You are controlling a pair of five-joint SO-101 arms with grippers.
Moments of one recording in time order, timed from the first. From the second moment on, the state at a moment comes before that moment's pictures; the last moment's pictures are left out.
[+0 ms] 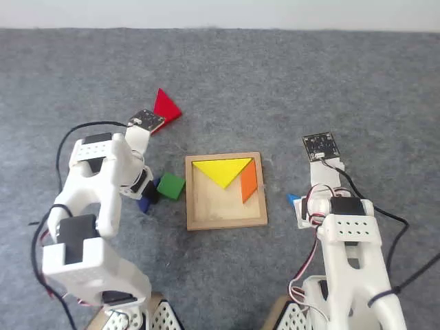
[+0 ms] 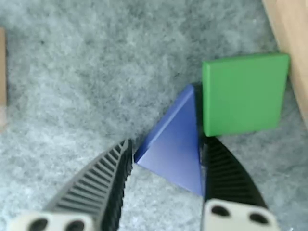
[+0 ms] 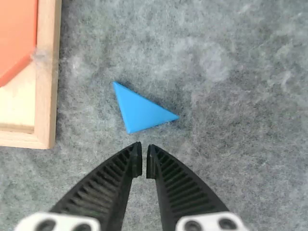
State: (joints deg) left arm -16.2 10.1 30.5 63.9 -31.7; right arm -3.0 -40.4 64.7 55.8 10.5
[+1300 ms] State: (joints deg) left arm -15.9 8.7 32.0 64.7 -27.6; right arm -3.0 -40.4 64.7 55.8 10.5
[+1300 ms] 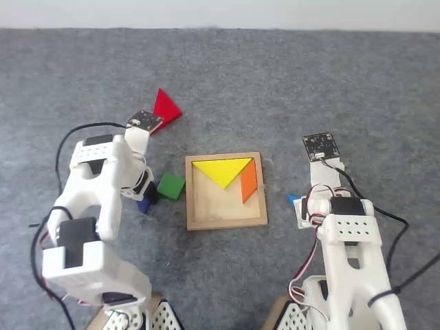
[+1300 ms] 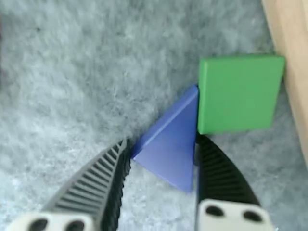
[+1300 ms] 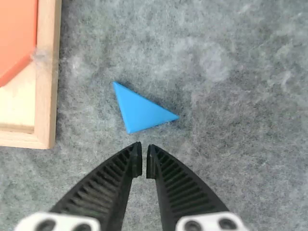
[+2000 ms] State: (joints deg) left arm -16.2 -7.1 33.4 73.7 -27.8; right arm -3.0 -40.4 64.7 55.0 10.5
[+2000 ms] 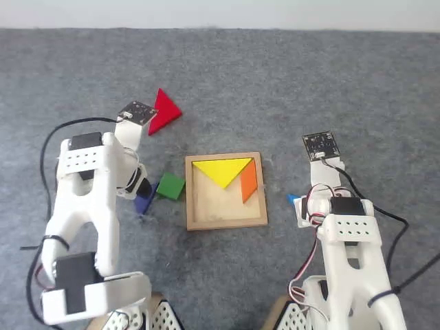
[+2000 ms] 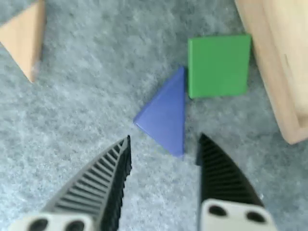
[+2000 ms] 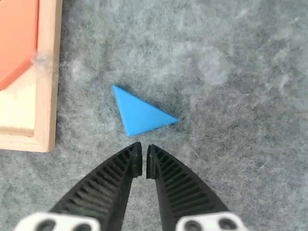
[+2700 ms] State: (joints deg) left arm -17.2 6.5 34.5 61.0 -30.8; right arm -3.0 -40.4 64.7 55.0 10.5
